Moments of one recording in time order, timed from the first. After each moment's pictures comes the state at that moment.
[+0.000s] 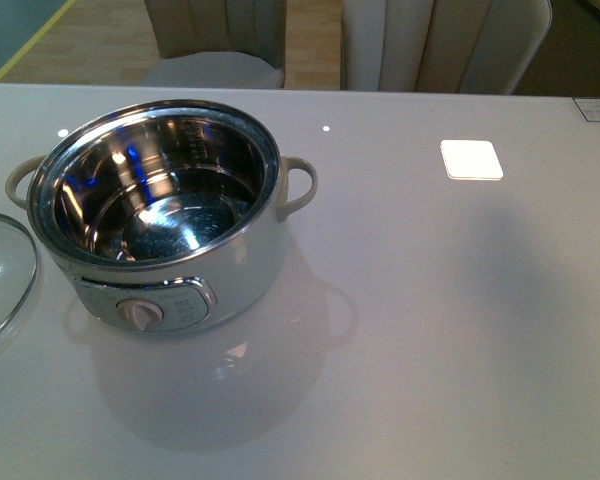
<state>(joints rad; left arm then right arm) 0.00 0.01 0.01 0.00 0.00 0.00 0.03 1.55 0.67 0.17 0.04 0.17</state>
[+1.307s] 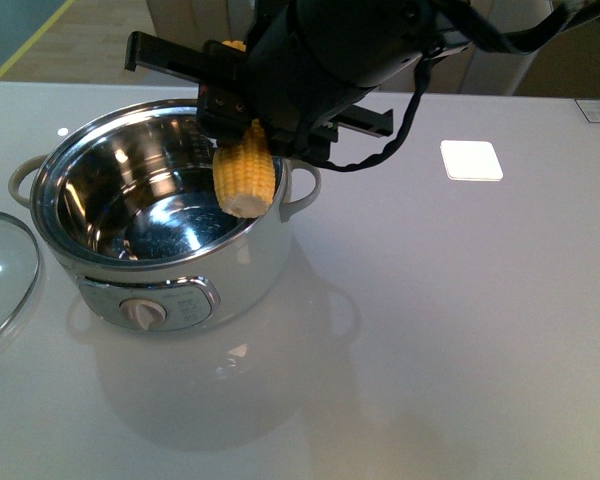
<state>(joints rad) 0.00 0.01 0.01 0.00 0.00 0.00 0.63 2.03 1.31 -0.04 -0.11 0.51</state>
